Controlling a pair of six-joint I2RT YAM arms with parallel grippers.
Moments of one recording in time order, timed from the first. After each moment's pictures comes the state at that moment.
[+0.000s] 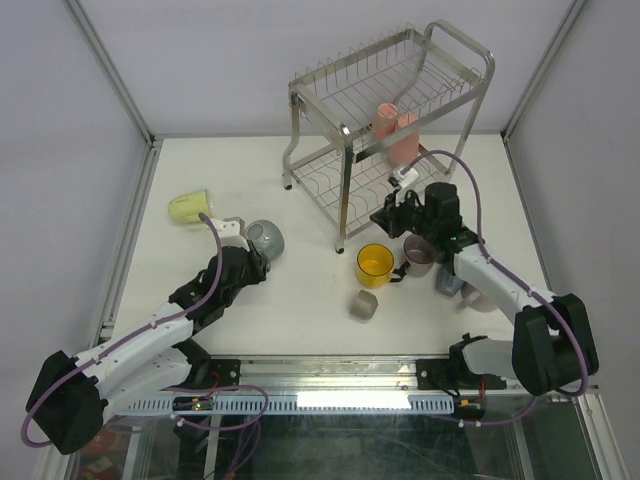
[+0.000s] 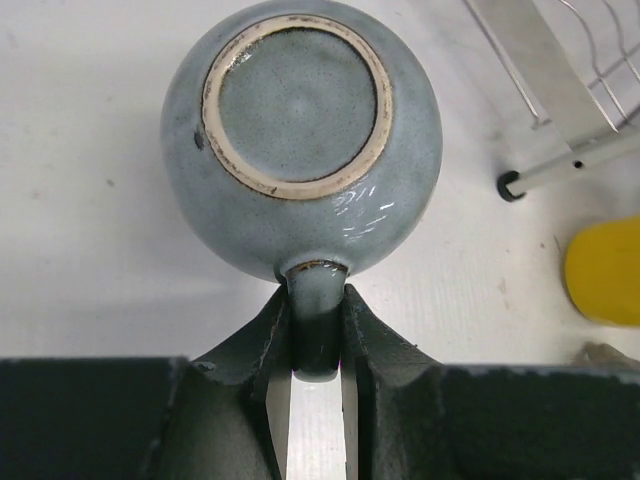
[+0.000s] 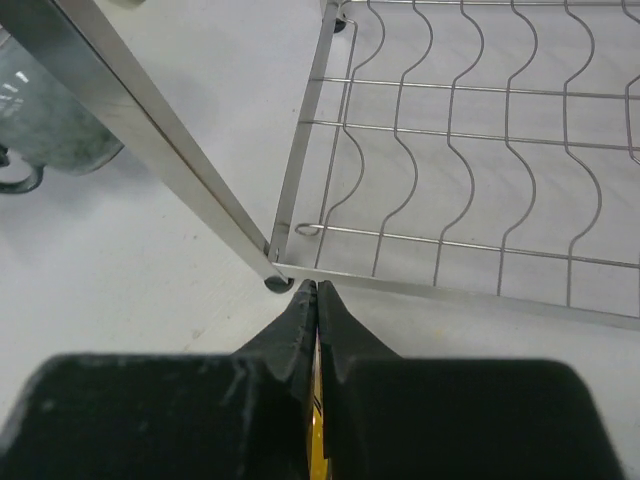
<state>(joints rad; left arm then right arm) -0.65 0.87 0.42 -0.07 -0.36 -0.60 0.31 1.25 0.77 0.07 -0.54 -0.06</state>
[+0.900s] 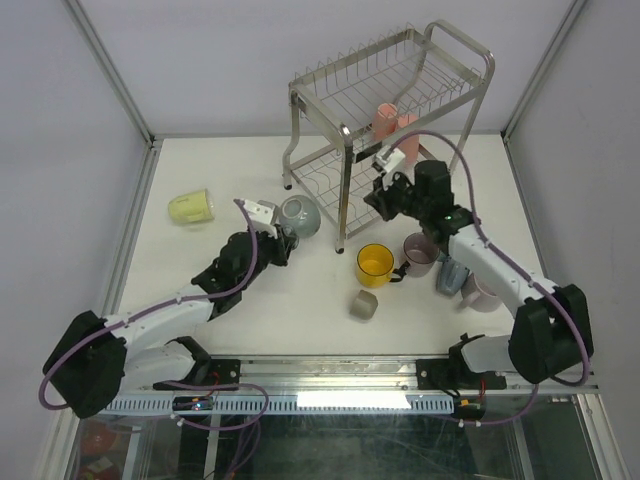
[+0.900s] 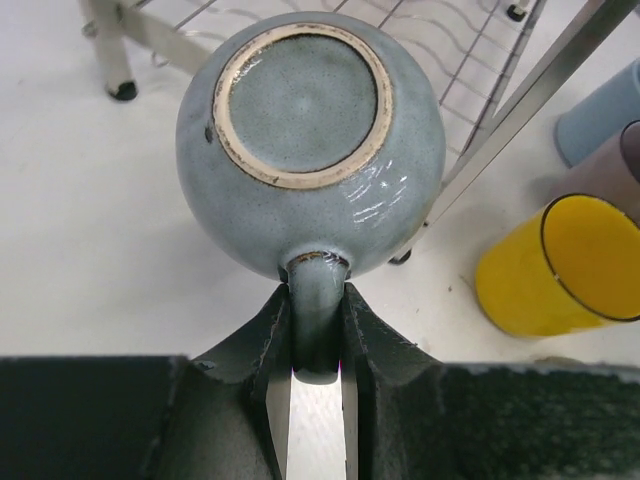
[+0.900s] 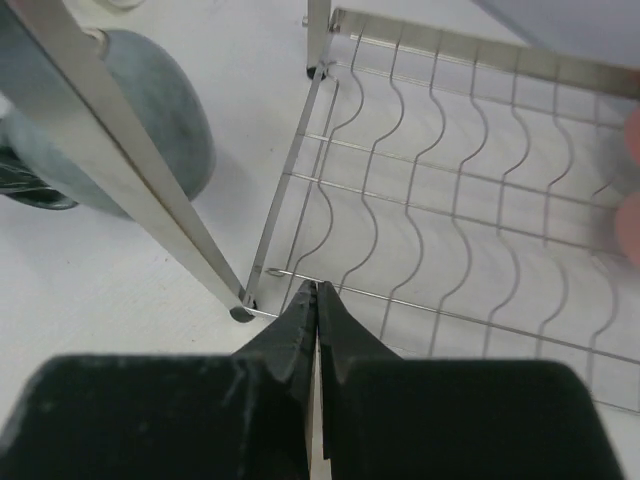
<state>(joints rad) -0.70 1.07 0.44 0.39 -0.21 -0.29 0.45 1.36 0.92 0.03 -0.36 -0.17</state>
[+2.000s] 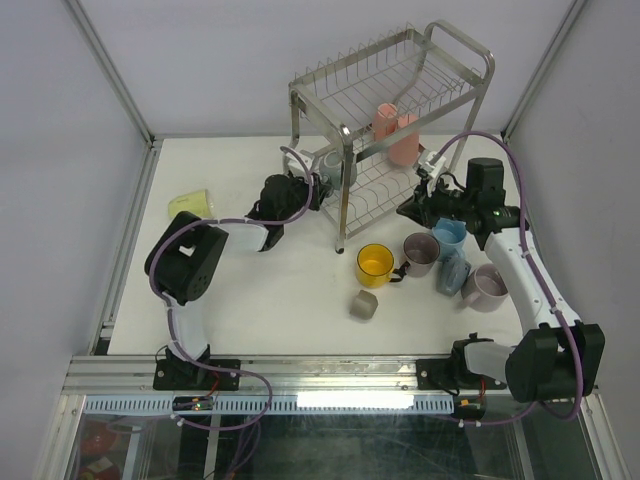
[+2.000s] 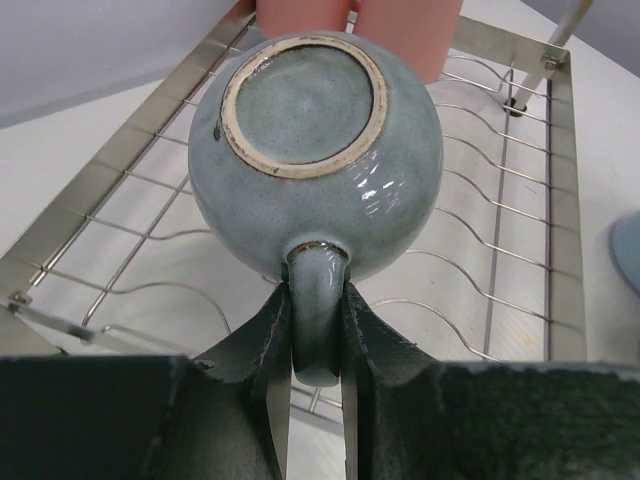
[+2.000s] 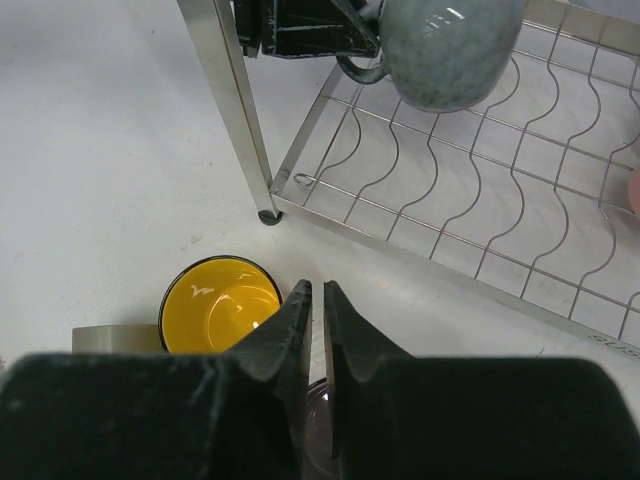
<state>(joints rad) -0.54 1.89 1.00 0.79 0.14 -0.14 0.10 1.21 1.03 -0.45 -0.84 -0.49</state>
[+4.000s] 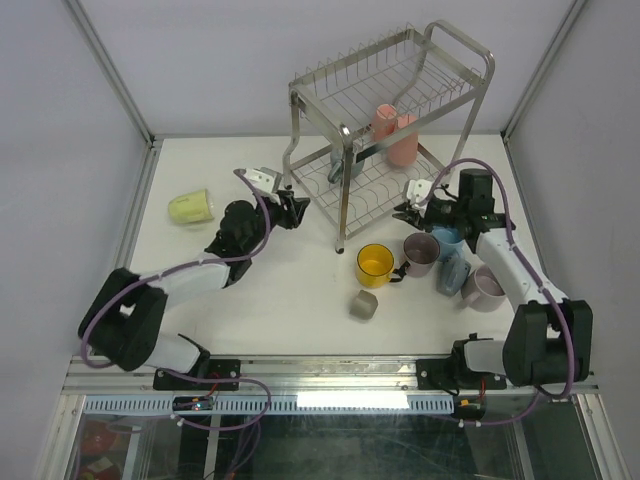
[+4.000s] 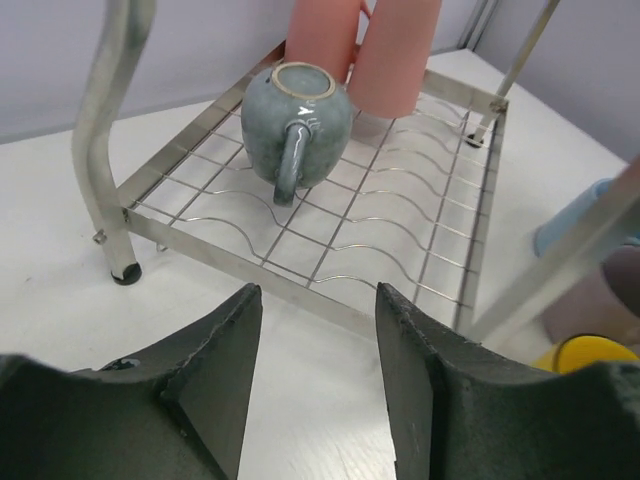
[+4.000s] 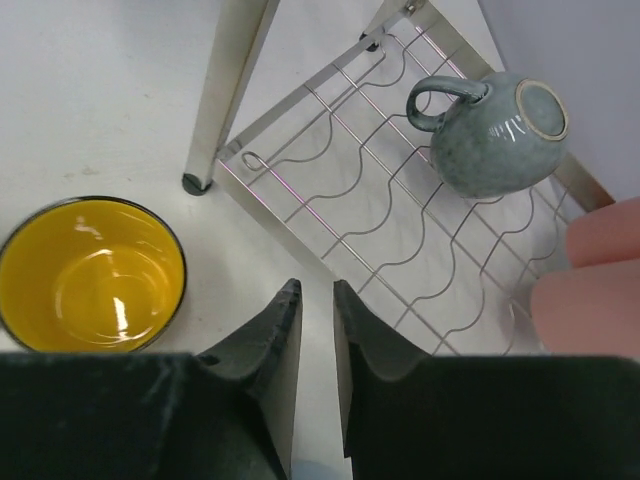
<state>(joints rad) -0.53 1.48 0.65 0.81 0.06 -0.17 0.08 1.26 0.90 -0.30 -0.96 -0.95</state>
